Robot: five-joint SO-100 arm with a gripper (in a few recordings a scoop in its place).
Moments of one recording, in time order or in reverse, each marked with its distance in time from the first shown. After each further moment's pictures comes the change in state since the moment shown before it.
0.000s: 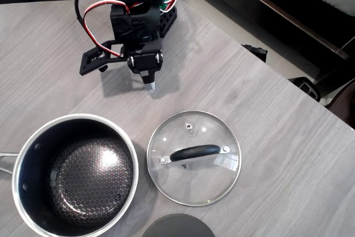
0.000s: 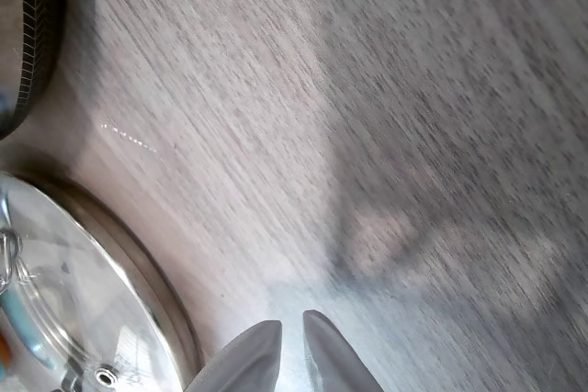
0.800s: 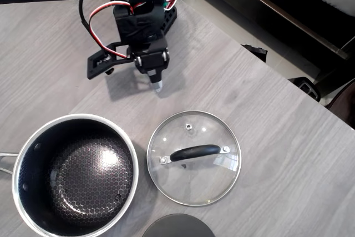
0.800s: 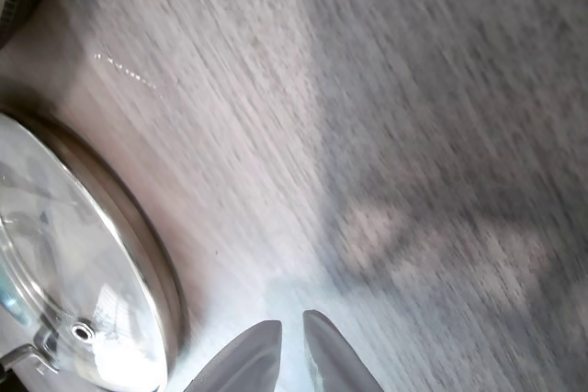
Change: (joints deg) arm -6.2 0.0 0.0 0.0 0.0
